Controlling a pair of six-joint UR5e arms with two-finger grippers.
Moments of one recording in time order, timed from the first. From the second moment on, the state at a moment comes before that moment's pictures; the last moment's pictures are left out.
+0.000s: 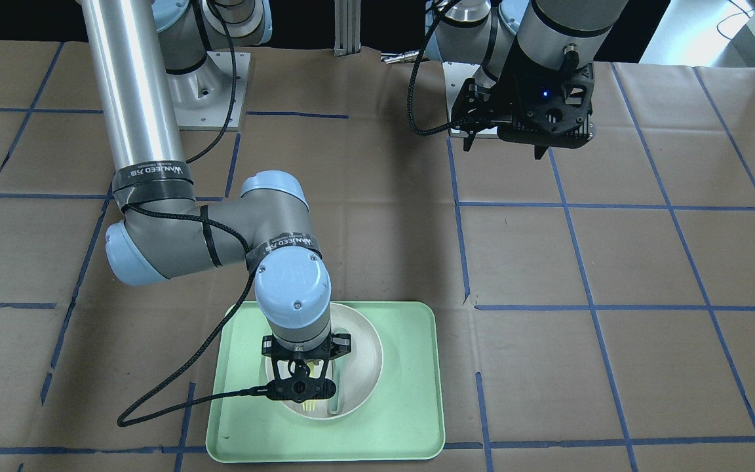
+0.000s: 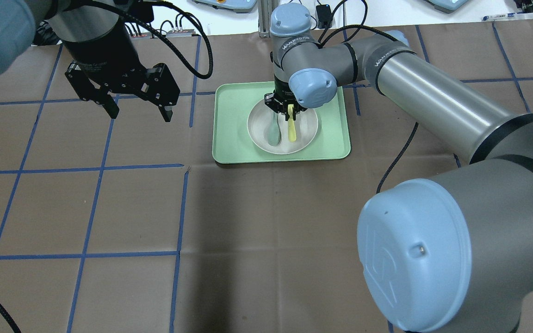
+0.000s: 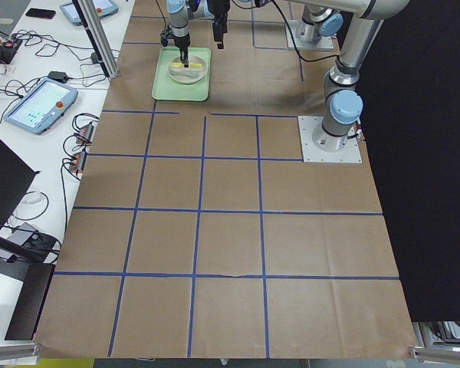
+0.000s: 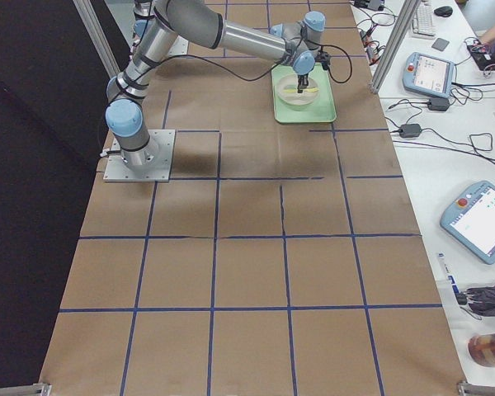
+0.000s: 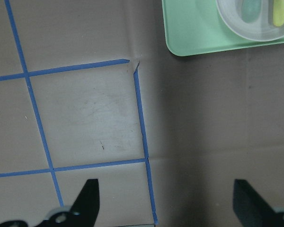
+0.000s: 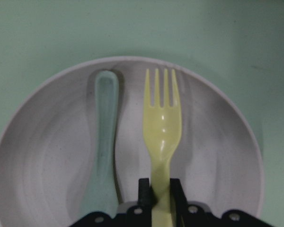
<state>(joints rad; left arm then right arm) -1.65 -1.62 -1.43 -1.76 1.58 0.04 1.84 -0.89 1.31 -1.98 -1.58 0.26</state>
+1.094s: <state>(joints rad) -1.64 -1.61 -1.45 -1.76 1.58 0.04 1.69 -0.94 1.51 -2.12 -1.58 0.16</state>
